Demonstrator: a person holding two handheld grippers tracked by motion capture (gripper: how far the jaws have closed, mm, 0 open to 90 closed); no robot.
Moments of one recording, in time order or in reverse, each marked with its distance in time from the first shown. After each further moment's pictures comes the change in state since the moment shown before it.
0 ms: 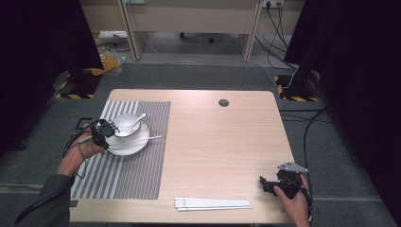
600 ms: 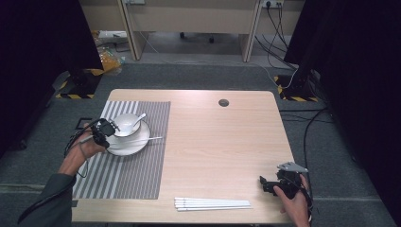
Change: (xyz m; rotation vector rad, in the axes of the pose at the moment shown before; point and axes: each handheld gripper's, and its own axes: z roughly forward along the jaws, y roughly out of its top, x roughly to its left) left arm 0.002 0.002 0.002 -0.006 0.024 -0.021; right arm 0.000 0.000 0.000 0.000 0.000 -0.001
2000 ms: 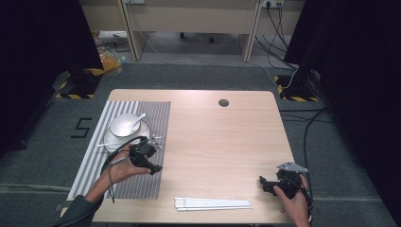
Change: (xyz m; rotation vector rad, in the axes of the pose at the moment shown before) left arm -0.135 0.055 -0.061 -0.374 -0.414 0.068; right arm 0.000 0.000 0.000 0.000 -0.001 -0.002
